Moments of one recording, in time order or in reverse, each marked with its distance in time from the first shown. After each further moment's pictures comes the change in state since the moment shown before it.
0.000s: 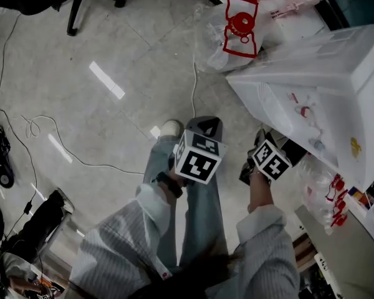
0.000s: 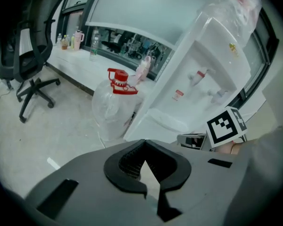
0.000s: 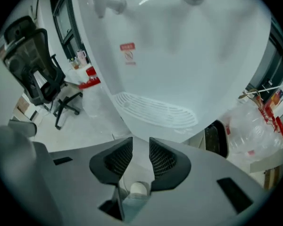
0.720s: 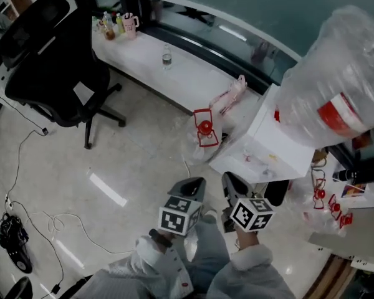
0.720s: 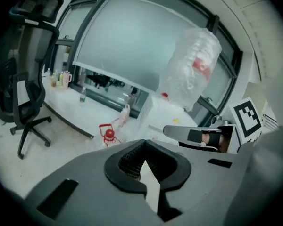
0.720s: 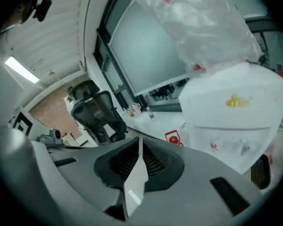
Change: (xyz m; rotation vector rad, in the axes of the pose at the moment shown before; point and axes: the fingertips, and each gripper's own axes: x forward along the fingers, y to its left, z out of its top) left arm -0.250 -0.053 0.139 0.168 -0.299 -0.156; right arm -0.315 0.204 0.160 -0.025 -0.493 0.562
